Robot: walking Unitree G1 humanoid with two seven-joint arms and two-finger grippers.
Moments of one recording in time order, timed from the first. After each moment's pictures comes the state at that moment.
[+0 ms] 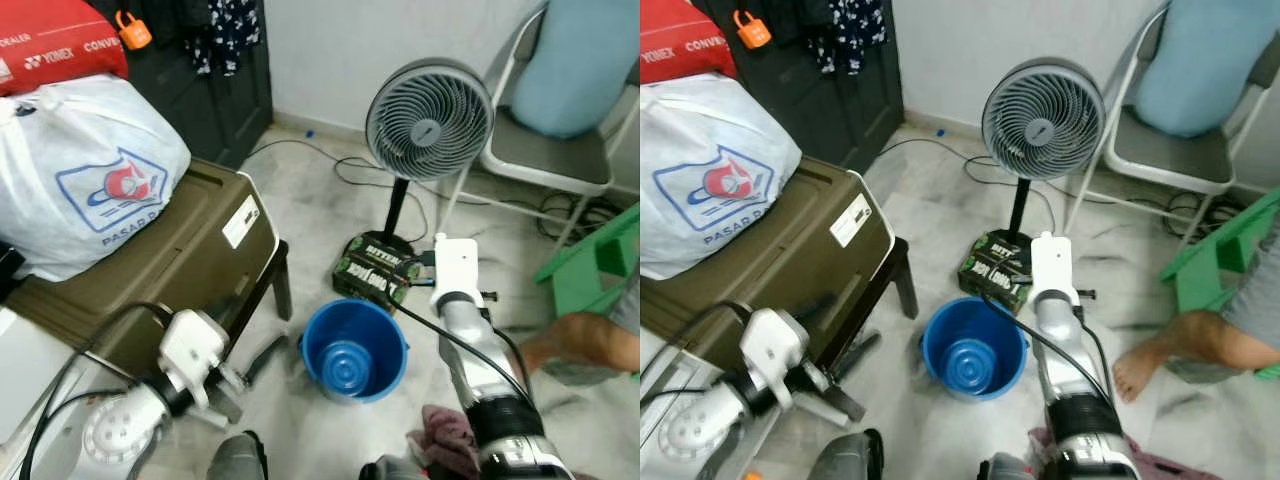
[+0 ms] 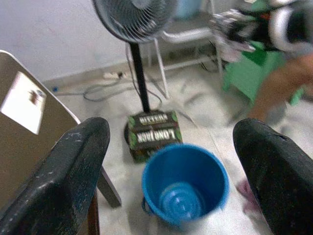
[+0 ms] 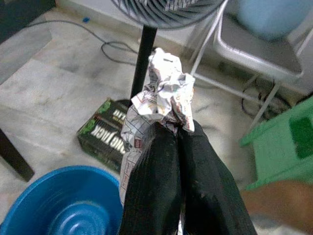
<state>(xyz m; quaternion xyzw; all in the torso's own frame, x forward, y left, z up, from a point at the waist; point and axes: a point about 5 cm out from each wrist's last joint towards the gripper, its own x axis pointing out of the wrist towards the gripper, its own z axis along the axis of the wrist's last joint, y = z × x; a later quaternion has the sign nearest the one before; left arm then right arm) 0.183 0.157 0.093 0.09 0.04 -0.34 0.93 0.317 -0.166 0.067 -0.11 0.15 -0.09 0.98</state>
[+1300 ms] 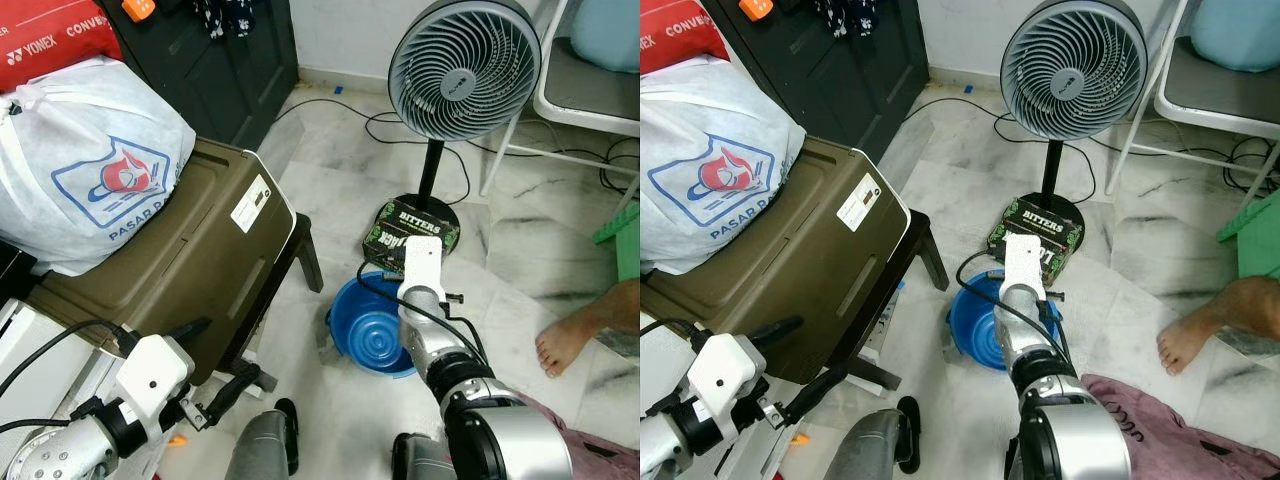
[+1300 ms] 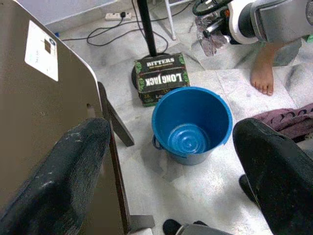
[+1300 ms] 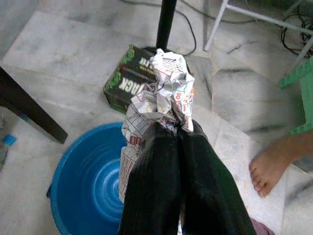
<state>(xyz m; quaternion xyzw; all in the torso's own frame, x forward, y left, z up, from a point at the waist) 0.153 0.185 0.122 0.12 0.09 -0.34 0.93 0.337 -0.130 0.049 -0.08 0.19 -0.14 0.97</state>
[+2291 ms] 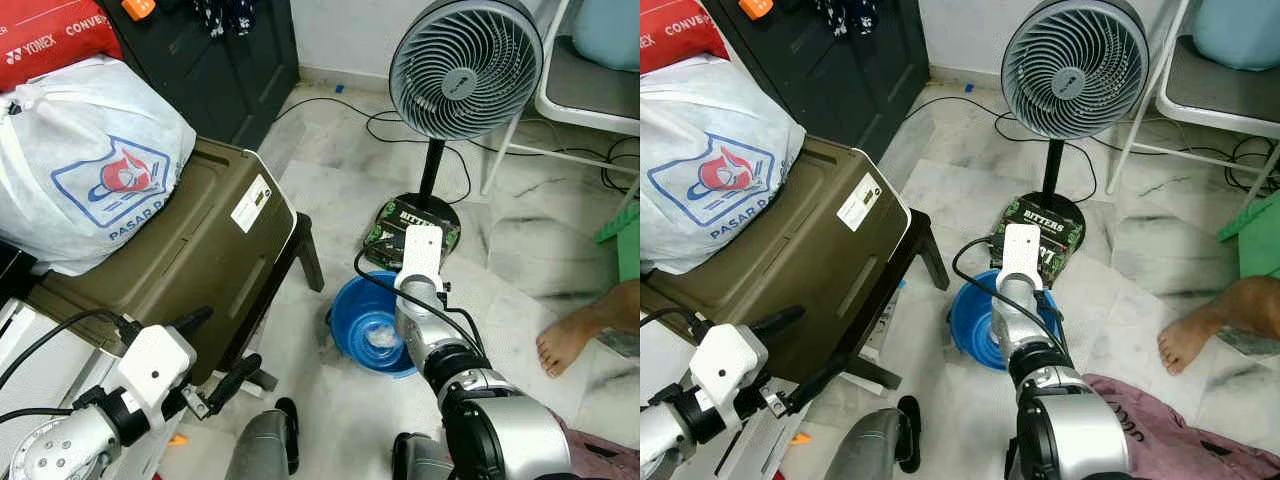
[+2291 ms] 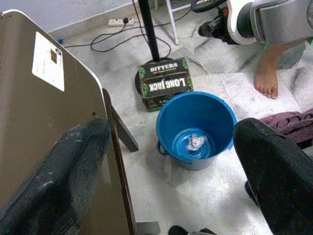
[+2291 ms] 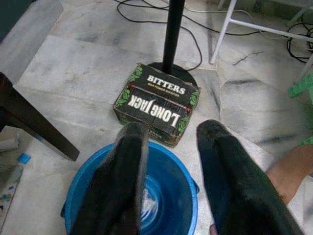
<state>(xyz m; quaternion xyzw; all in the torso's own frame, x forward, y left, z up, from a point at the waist) 0.162 0.184 0.127 0.13 0.07 -0.34 0.93 0.343 -0.124 0.057 -0.05 0.17 -0.12 0.98</state>
